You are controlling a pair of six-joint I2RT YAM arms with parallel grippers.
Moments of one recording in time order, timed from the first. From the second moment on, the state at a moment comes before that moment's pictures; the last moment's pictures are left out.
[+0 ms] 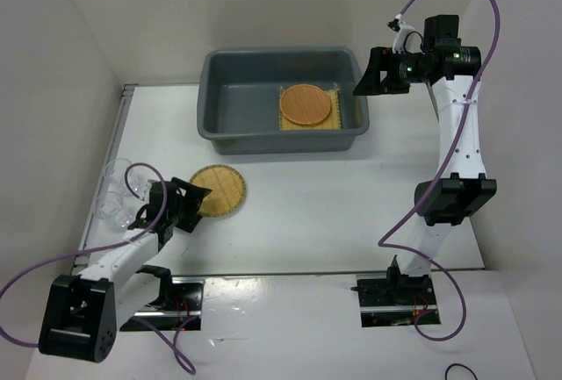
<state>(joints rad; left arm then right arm) -0.11 0.95 0.26 -0.05 0.02 -1.29 -0.04 1.84 2.27 -1.25 -0.67 -0.08</state>
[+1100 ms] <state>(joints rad) -0.13 1.31 0.33 0.22 0.14 -1.26 -0.04 1.84 2.27 -1.25 -0.66 -0.08</state>
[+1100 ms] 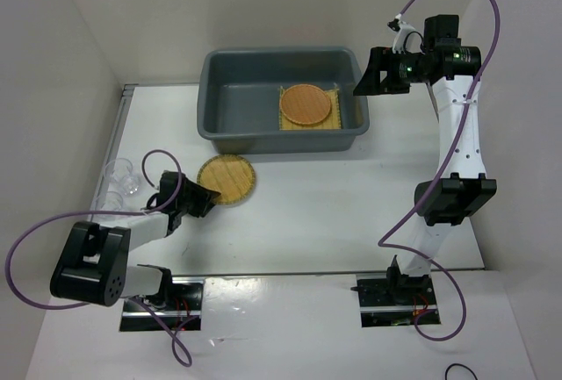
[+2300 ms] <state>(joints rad) -0.15 1.40 0.47 0.28 0.12 -1.31 -0.07 1.84 2.27 -1.25 -0.67 -0.07</state>
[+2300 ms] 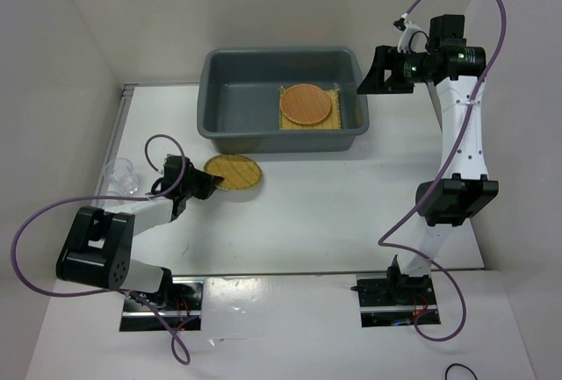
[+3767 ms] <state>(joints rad) -0.22 2.52 2.54 -0.54 0.60 -0.86 -0.09 1.70 2.66 -1.29 -0.39 -0.19</state>
